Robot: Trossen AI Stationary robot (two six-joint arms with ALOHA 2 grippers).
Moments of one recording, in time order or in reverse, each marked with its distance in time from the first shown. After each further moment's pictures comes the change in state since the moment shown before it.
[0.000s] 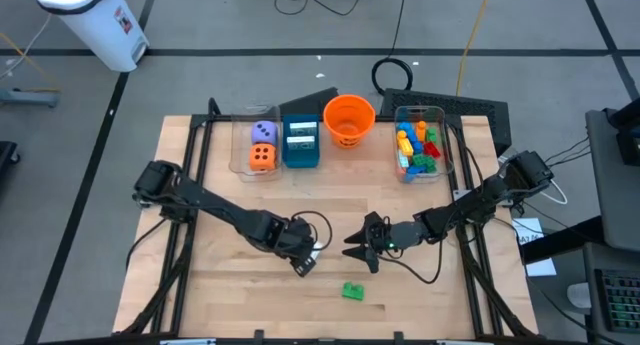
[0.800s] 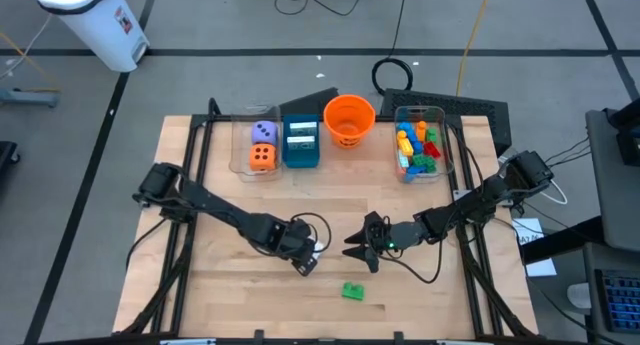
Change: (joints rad) left arm -0.011 0.050 -0.034 0.063 -0.022 -0.065; right arm 0.000 0.000 0.000 -0.005 0.000 0.018
